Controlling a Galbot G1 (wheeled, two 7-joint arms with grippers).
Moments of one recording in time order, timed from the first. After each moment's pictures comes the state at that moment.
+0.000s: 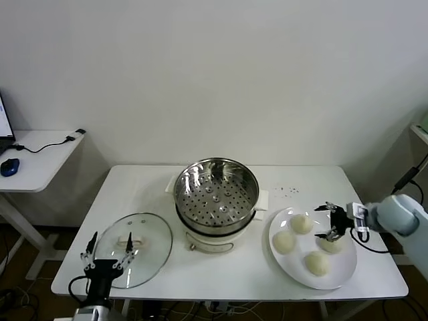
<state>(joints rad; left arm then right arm) 1.70 -1.53 -0.70 -2.03 0.08 -0.15 -0.02 -0.35 0.58 -0.34 1.27 -0.08 -0.08 -1.05</state>
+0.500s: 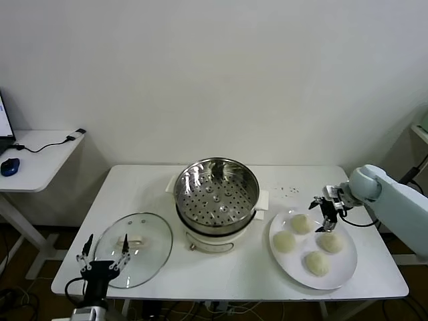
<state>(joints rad) 1.70 -1.52 -0.71 -2.01 0.08 -0.14 -0.04 -0.06 0.72 -0.72 1.05 -0.09 -0.08 -1.12</state>
